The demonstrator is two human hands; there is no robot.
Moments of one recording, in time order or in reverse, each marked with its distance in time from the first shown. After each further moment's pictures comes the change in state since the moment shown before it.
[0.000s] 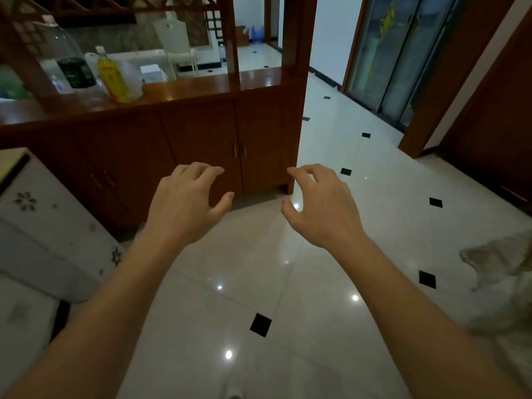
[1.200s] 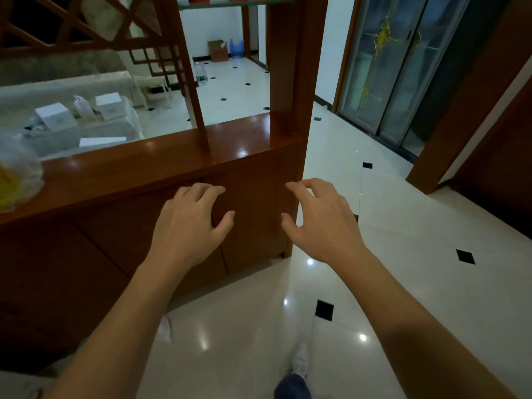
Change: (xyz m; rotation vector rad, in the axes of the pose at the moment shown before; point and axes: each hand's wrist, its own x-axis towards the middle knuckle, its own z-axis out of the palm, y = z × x) left_hand 0.550 -0.084 0.200 -0.078 -0.001 0.048; right_hand 0.517 0.192 0.188 -0.022 0.001 0.078
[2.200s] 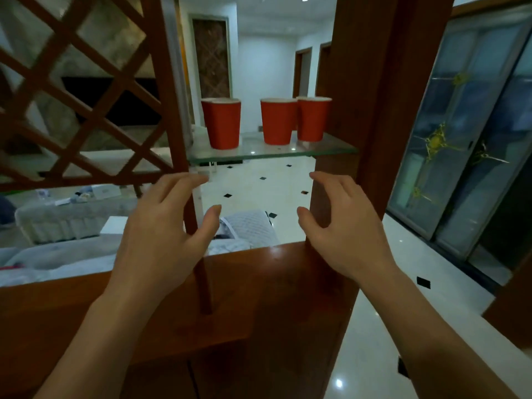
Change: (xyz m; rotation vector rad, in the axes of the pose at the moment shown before) left_hand 0.357 -0.057 -0.051 -0.175 0.526 -0.112; right_hand 0.433 0.047 -0.004 0.289 0.310 -0.219
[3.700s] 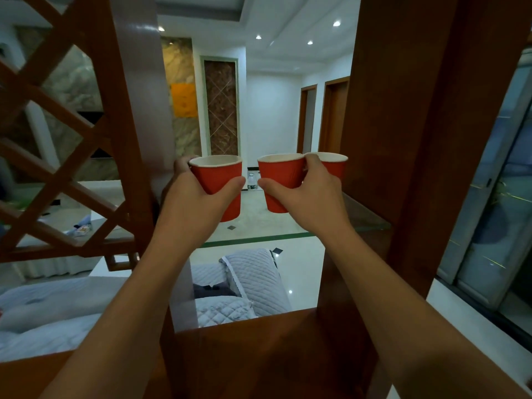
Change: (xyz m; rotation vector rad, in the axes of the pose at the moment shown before) left_hand 0.192 -0.024 0.086 -0.484 0.076 -0.324; right_hand 0.209 0.013 0.086 0.315 0.035 0.135
